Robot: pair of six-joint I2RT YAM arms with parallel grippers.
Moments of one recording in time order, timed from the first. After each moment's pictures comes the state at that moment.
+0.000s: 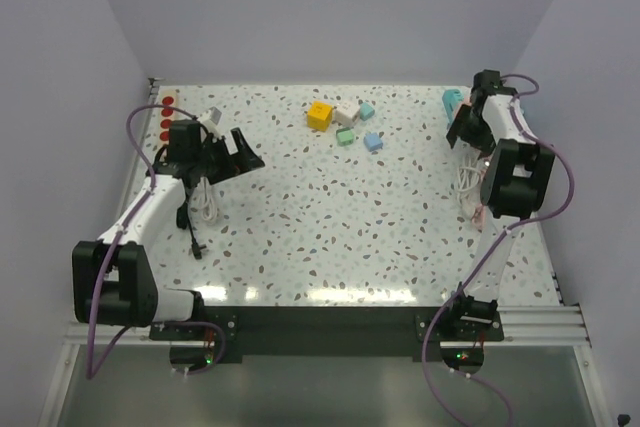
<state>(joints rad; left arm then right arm) -0.06 1.34 0.92 -0.30 0.42 -0.45 -0.15 2.19 1.89 -0.92 0.20 0.37</state>
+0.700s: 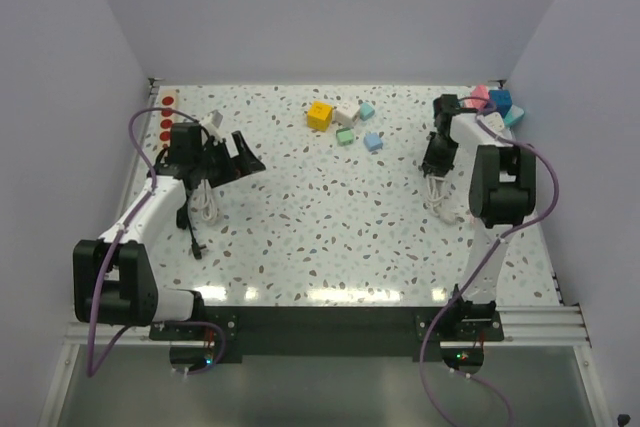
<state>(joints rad) -0.06 1.36 0.90 -0.29 0.43 -0.46 -0.02 2.10 1.58 -0.83 0.13 0.41</state>
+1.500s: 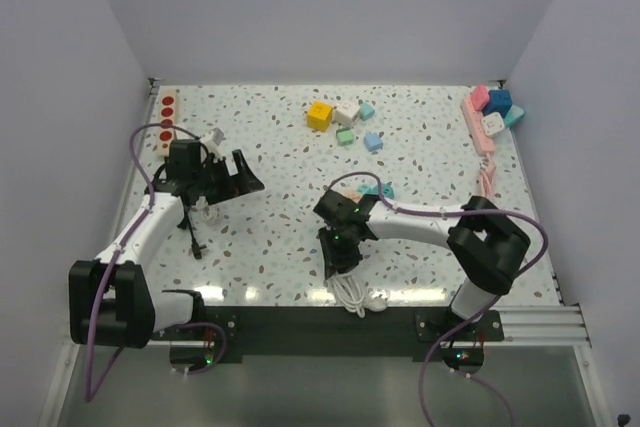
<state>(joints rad) -0.06 1.24 0.78 -0.35 0.44 -0.41 0.92 1.68 1.00 -0.63 -0.20 0.75</state>
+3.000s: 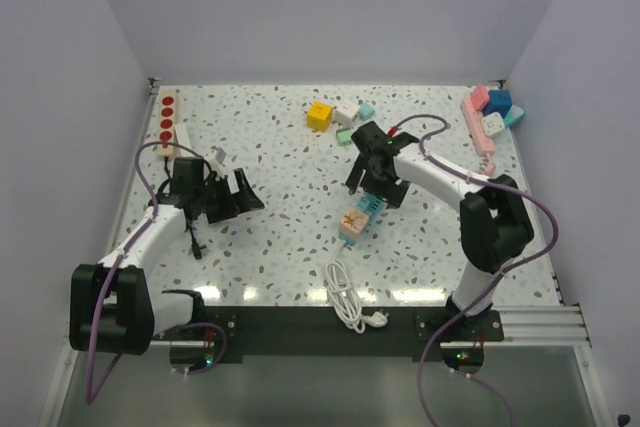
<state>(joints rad) -0.06 1.22 0.65 -0.35 0.44 -0.41 0.57 1.73 1.33 -0.89 0.26 1.01</state>
